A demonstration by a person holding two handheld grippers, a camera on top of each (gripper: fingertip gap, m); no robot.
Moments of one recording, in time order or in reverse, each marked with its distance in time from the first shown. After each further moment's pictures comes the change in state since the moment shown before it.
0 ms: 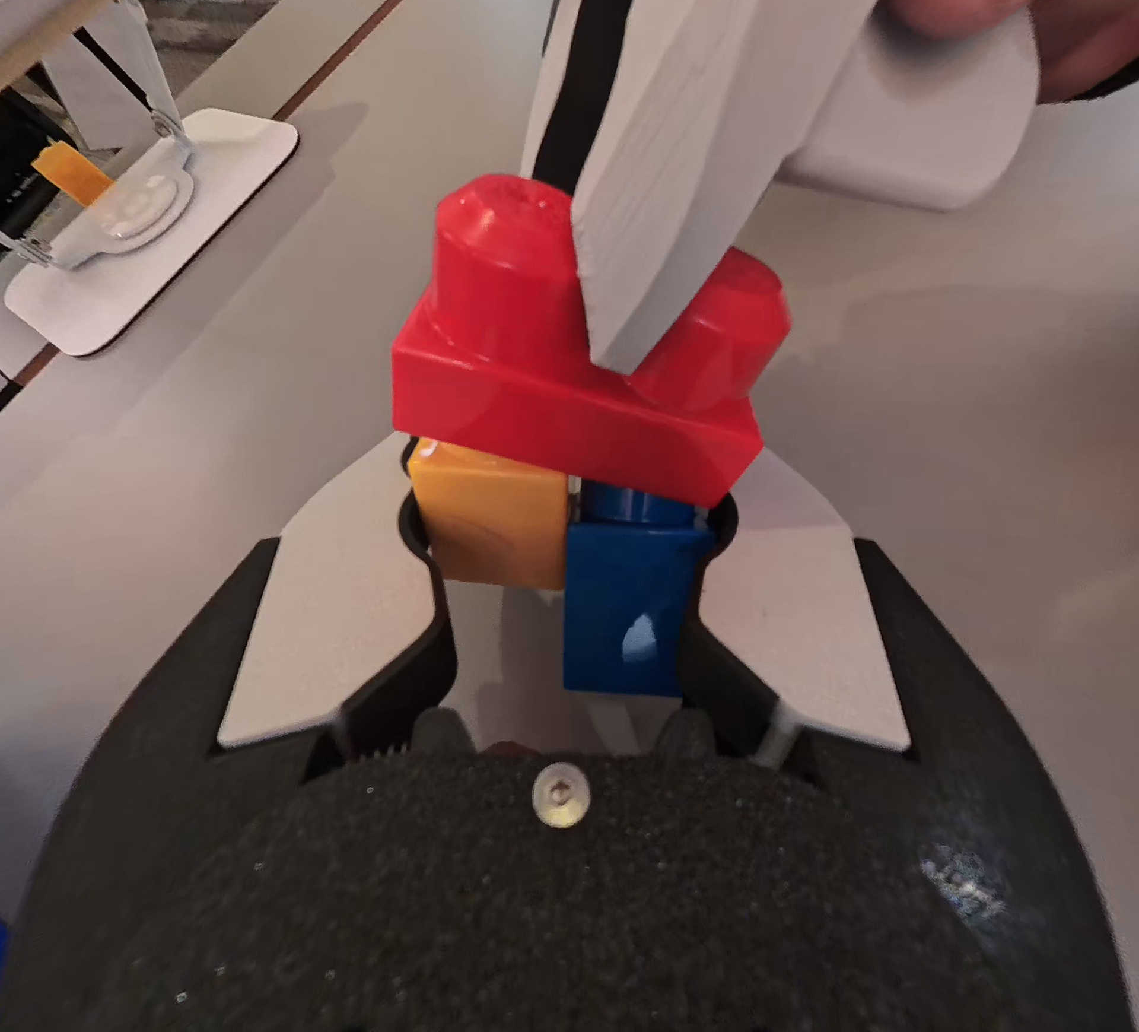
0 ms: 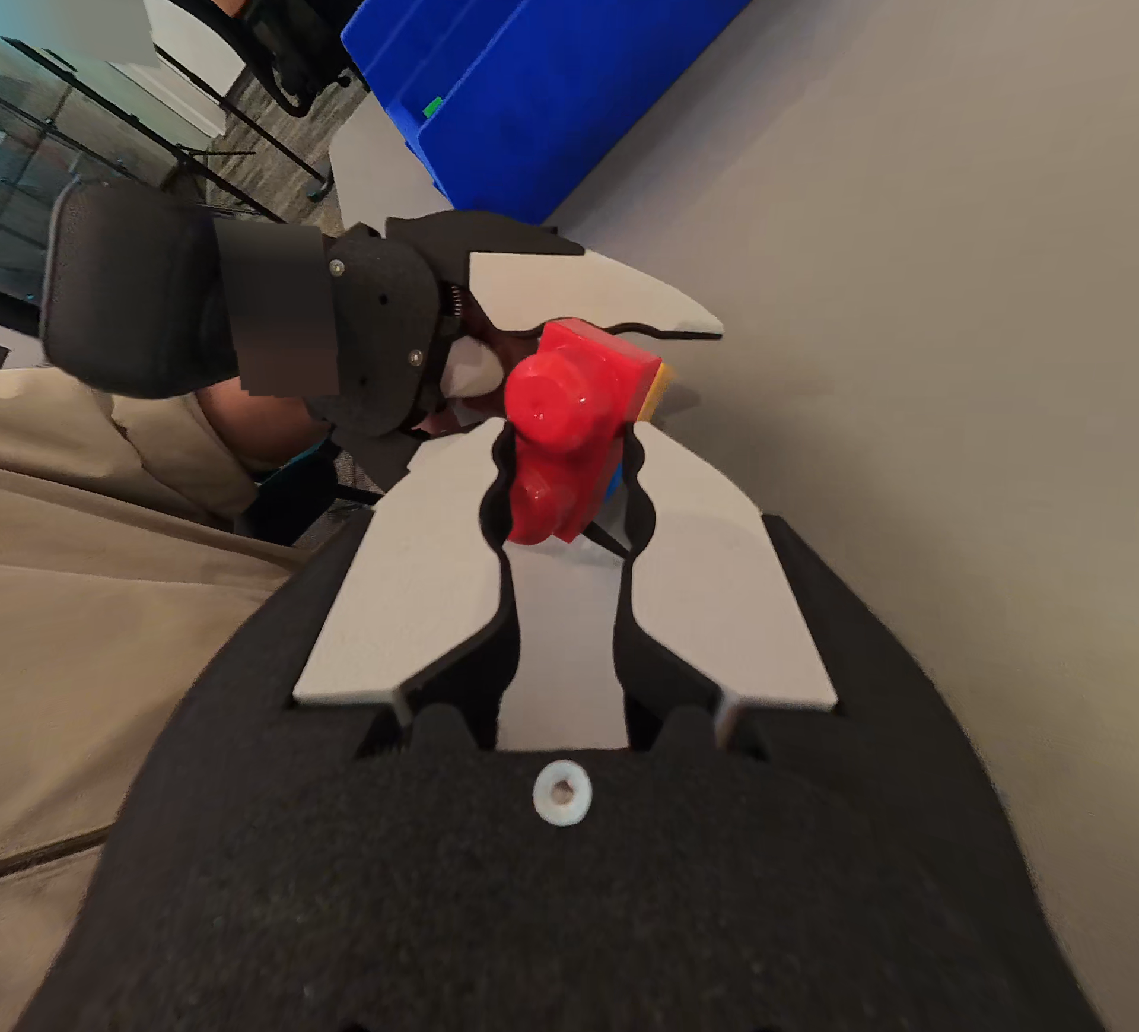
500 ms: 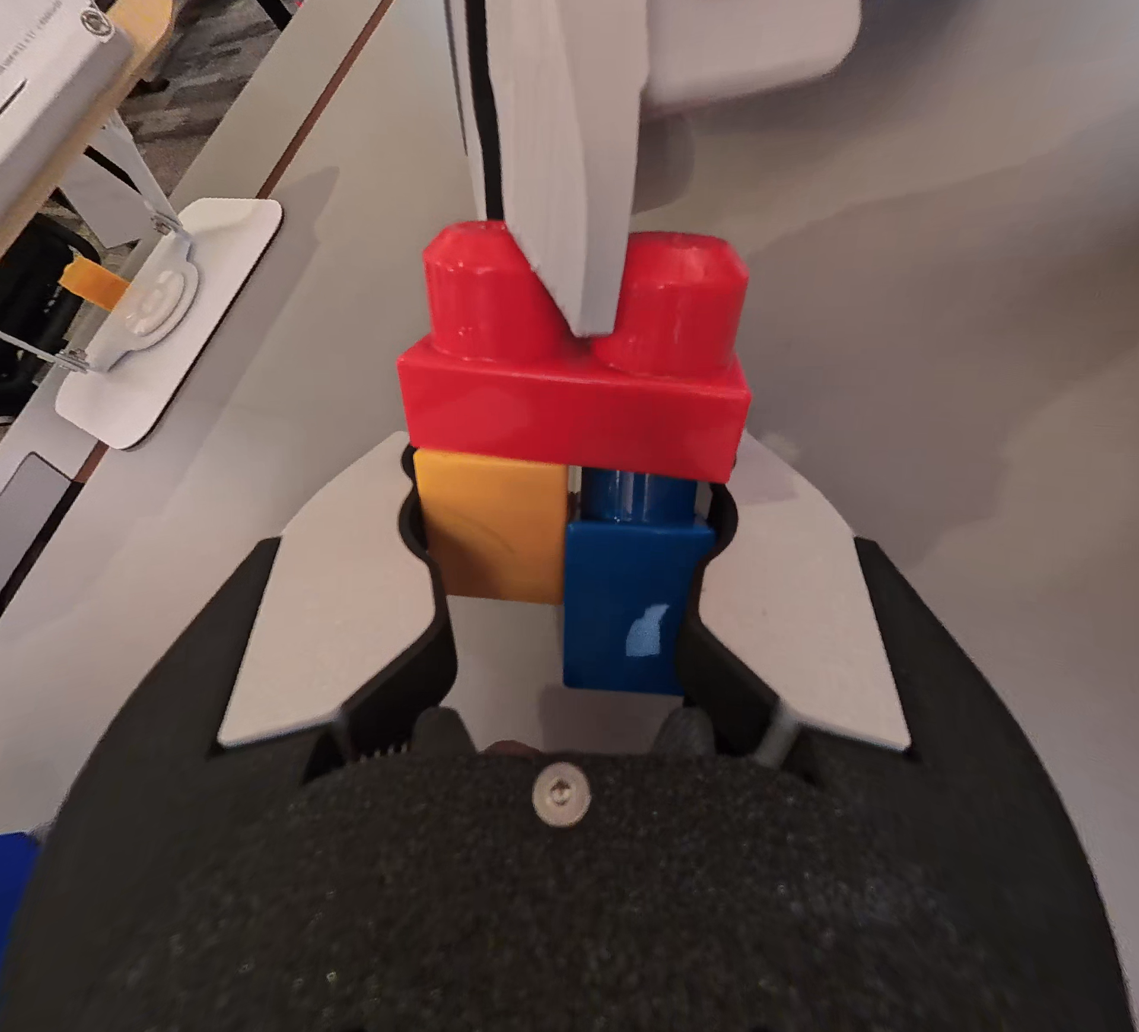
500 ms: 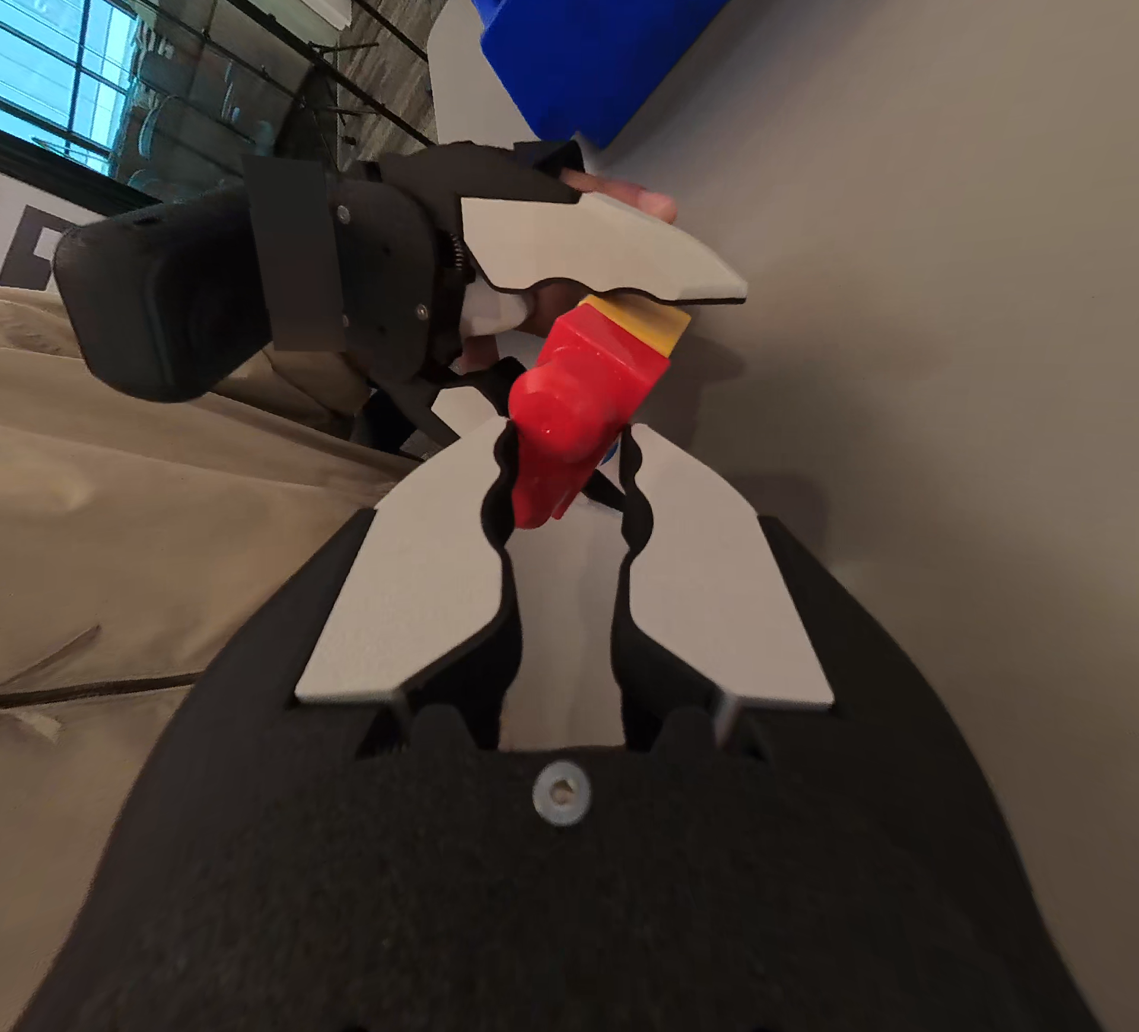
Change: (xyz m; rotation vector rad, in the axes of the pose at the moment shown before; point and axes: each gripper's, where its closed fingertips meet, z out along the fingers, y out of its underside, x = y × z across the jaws) left arm 0.006 -0.009 -0.004 -0.003 0.037 0.177; right arm -0.003 0.009 -0.011 -0.183 -0.218 0.062
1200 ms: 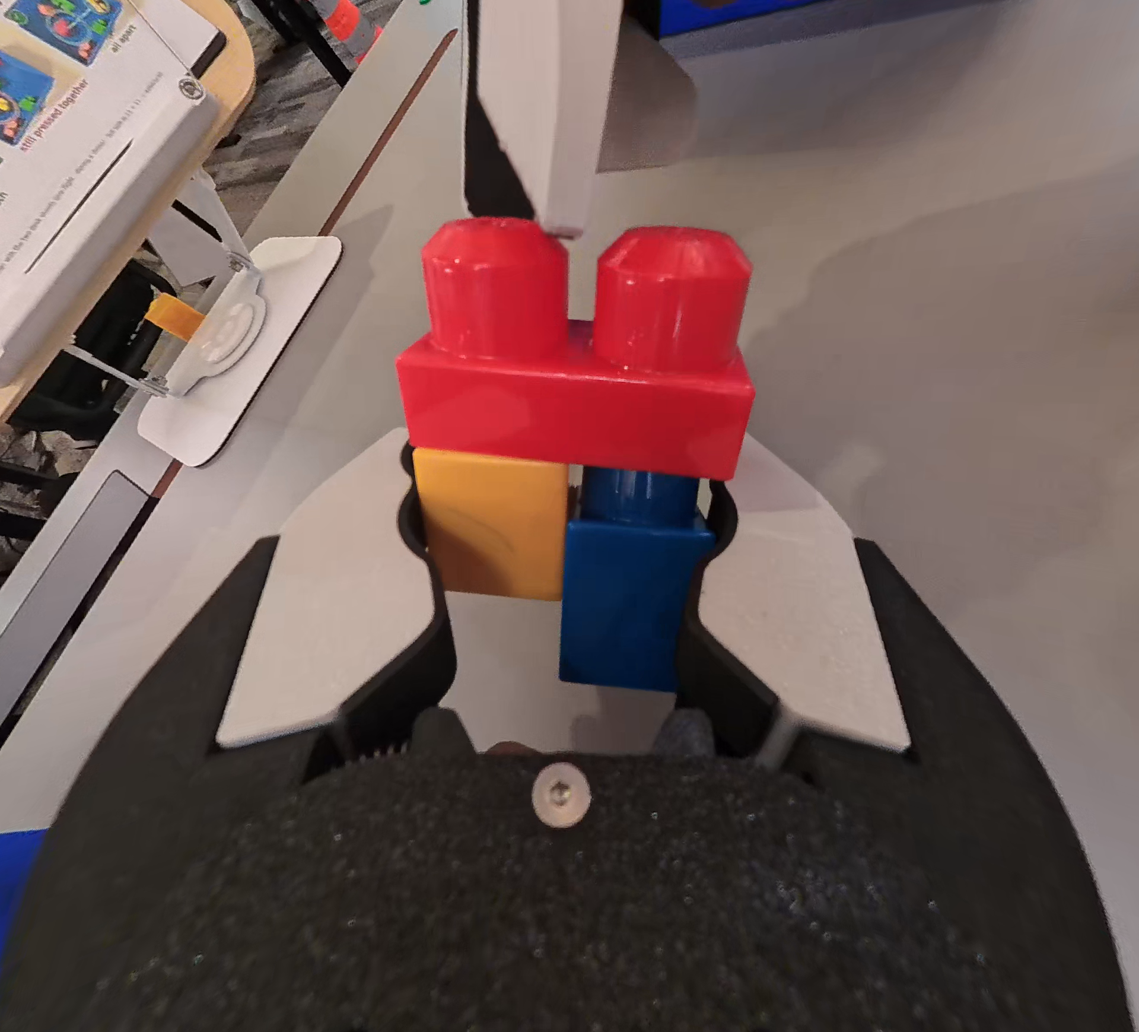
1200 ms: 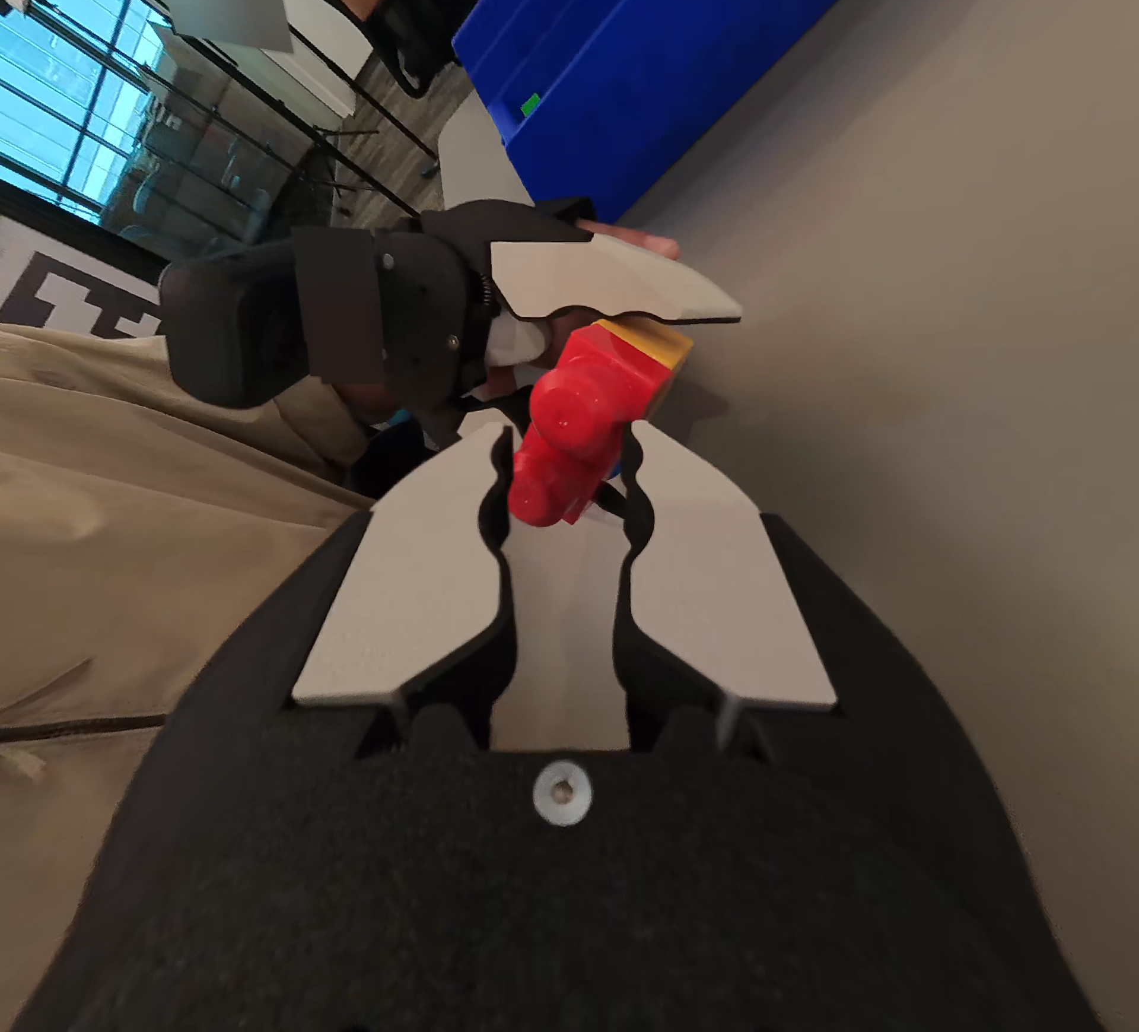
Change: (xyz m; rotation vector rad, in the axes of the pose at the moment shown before) left arm -0.014 -0.005 -0.003 0.048 -0.063 0.040; right arm -0.009 -0.019 -0.016 0.135 0.037 -0.056
